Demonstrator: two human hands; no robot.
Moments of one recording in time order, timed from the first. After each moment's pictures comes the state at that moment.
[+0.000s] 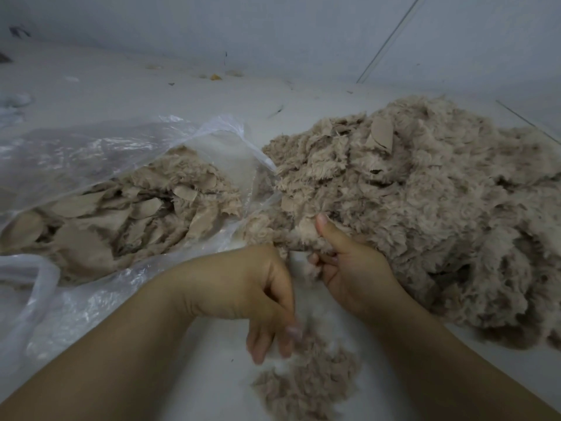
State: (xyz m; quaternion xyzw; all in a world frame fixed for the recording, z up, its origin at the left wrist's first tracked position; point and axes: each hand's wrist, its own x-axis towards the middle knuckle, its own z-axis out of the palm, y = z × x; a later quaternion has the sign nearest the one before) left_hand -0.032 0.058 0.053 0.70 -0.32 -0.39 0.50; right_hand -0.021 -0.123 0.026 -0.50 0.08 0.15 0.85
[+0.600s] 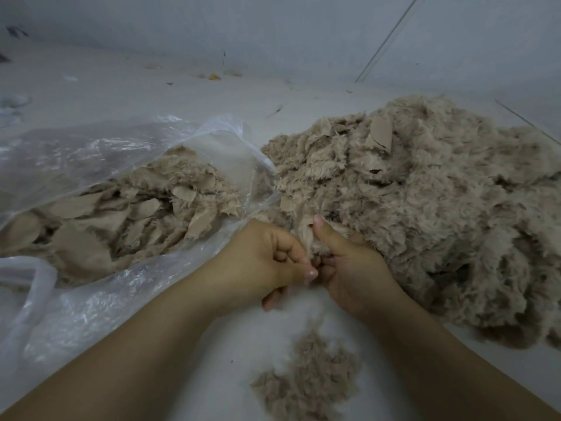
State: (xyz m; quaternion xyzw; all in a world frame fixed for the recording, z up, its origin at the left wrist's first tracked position) left_hand -0.033 0.034 0.040 0.78 -0.14 -0.14 0.59; right_hand -0.020 -0.123 0.026 -0.53 0.03 0.14 0.83
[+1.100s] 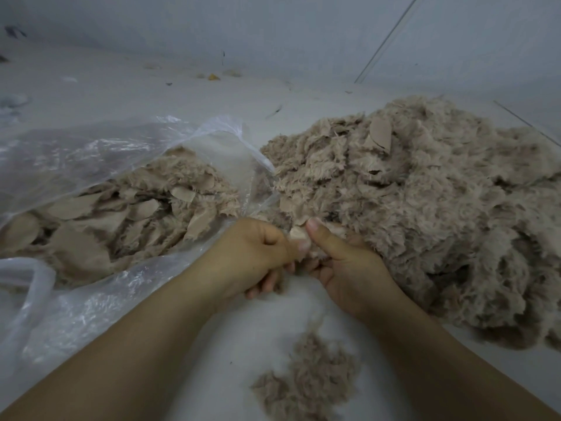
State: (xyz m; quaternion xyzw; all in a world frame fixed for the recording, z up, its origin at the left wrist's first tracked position) left_hand -0.025 0.041 0.040 0.79 -0.09 -0.13 0.59; right_hand -0.018 -0.123 0.022 -0.50 -0.03 0.15 0.85
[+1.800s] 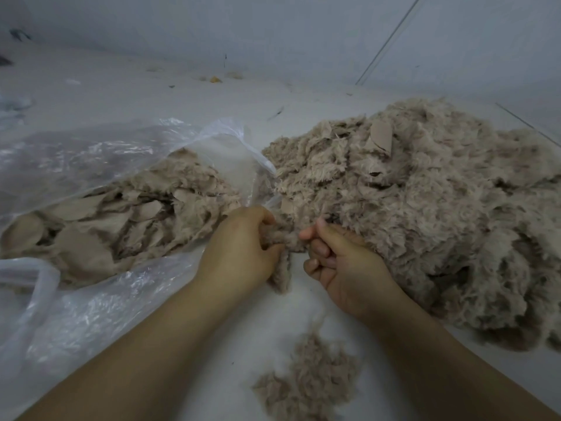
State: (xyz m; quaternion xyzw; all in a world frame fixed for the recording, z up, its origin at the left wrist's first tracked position) left_hand -0.017 0.038 0.026 0.93 -0.04 0.16 0.33; right_hand -0.009 -0.124 0.018 -0.49 0.02 0.15 0.86
